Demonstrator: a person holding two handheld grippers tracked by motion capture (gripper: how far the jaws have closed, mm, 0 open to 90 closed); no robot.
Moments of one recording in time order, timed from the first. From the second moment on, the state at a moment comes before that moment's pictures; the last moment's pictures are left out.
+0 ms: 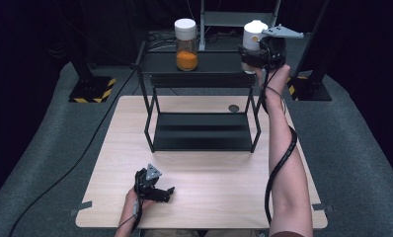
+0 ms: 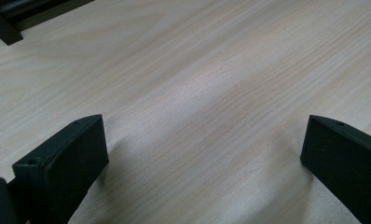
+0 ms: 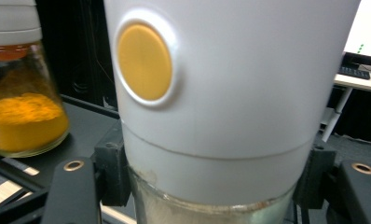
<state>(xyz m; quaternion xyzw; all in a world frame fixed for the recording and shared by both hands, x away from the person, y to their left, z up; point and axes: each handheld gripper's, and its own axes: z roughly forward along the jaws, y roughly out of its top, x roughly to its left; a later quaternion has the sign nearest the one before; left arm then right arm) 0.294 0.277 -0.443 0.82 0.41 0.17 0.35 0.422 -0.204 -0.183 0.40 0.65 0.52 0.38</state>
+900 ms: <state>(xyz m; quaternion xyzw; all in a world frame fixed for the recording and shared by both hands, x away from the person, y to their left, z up) 0.294 0.277 -0.443 0.82 0.41 0.17 0.35 0.446 -0.208 -0.195 0.44 0.63 0.53 0.37</state>
